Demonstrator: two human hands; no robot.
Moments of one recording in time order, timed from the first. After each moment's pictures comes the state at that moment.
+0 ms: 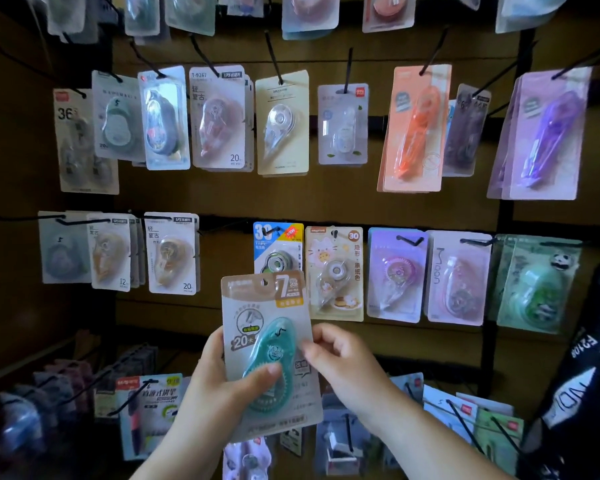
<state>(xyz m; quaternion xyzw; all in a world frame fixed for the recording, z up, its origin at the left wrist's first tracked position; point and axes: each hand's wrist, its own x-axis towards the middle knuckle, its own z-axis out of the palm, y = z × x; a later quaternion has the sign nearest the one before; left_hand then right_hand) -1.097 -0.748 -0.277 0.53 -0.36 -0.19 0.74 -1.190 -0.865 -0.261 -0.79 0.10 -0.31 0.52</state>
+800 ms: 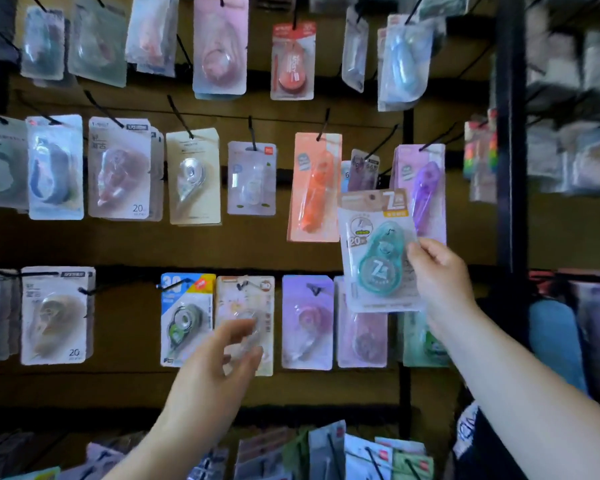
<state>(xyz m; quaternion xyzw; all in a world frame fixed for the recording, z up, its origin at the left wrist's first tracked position) -1.149 -0.819 -0.214 0.59 -0.51 0.00 0.63 -1.318 -0.965 -0.129 -0.59 0.22 -0.69 0.35</state>
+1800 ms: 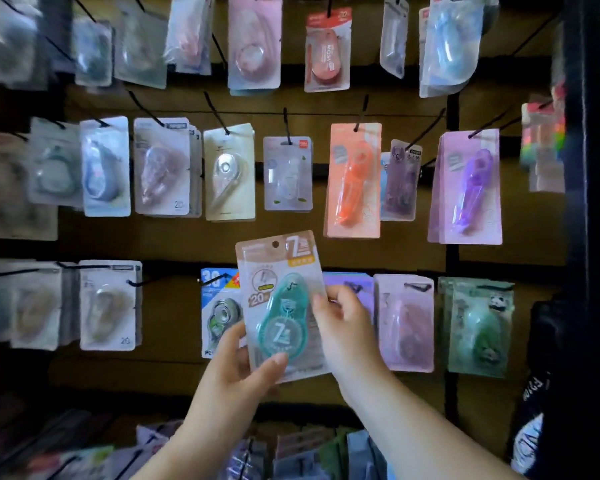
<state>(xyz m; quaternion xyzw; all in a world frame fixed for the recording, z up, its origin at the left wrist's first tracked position) -1.134 -0.812 -0.223 0.51 -0.46 -0.17 0.71 -1.213 -0.905 -0.186 -0.70 0.18 -0.53 0.45</state>
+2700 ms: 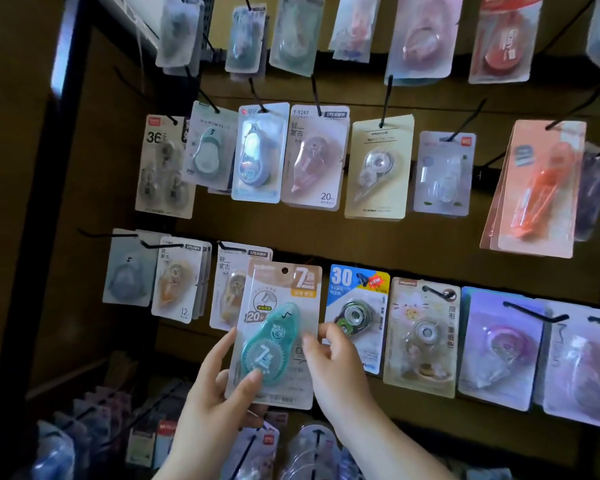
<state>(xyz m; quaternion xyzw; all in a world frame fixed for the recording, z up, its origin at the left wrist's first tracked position) -0.987 -0.721 -0.276 0.53 -0.33 -0.06 0.78 -1.056 -0.822 -0.229 -0.78 0.16 -0.40 0.45</state>
